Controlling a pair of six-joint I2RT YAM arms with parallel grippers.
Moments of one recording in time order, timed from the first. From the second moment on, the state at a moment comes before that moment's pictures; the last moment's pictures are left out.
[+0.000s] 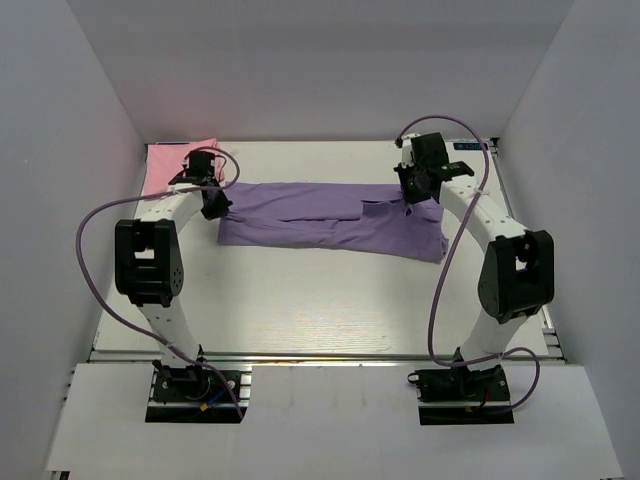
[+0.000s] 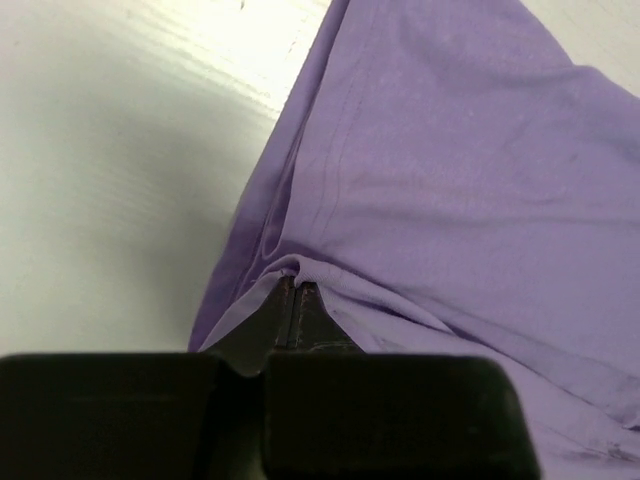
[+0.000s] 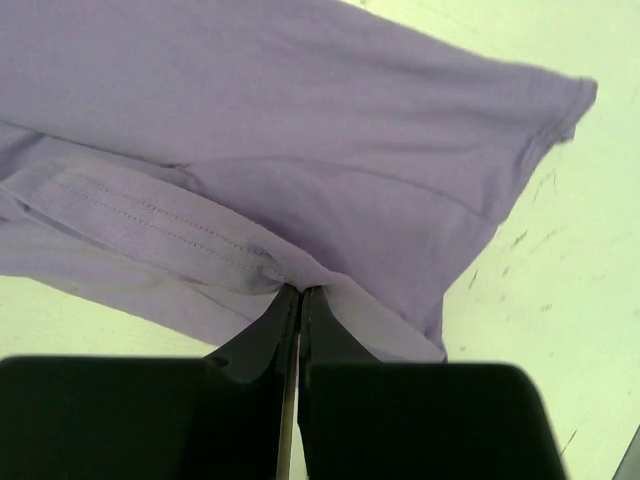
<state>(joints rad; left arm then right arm) -0.04 1.88 1.36 -0.47 -0.10 -0.52 0.29 1.75 1.46 -0.58 0.03 -0.08</state>
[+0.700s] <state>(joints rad) -0.04 2.07 1.64 -0.47 -0.12 -0.50 0.20 1.97 1.70 -0.56 -0.07 -0.21</state>
